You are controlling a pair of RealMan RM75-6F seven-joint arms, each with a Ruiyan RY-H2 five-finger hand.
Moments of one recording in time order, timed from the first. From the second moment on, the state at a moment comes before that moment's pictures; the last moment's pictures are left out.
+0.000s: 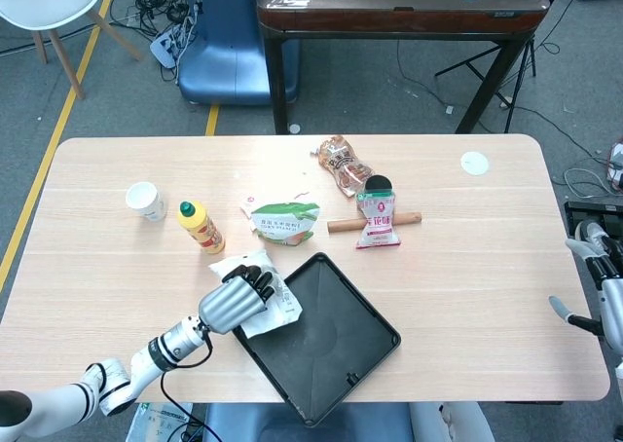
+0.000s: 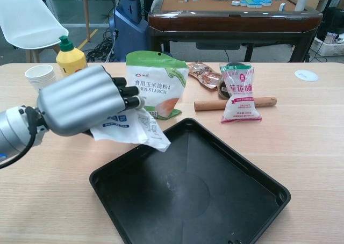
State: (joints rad) left arm -0.69 -1.72 0.01 -1.04 1.92 1.36 0.66; right arm 0.05 -1.02 0.11 -1.63 -1.45 1.53 0.04
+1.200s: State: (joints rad) left arm -0.65 -1.71 0.00 -1.12 1.86 1.22 1.06; right arm 0.04 -1.02 0.12 -1.62 -1.43 1.53 0.05
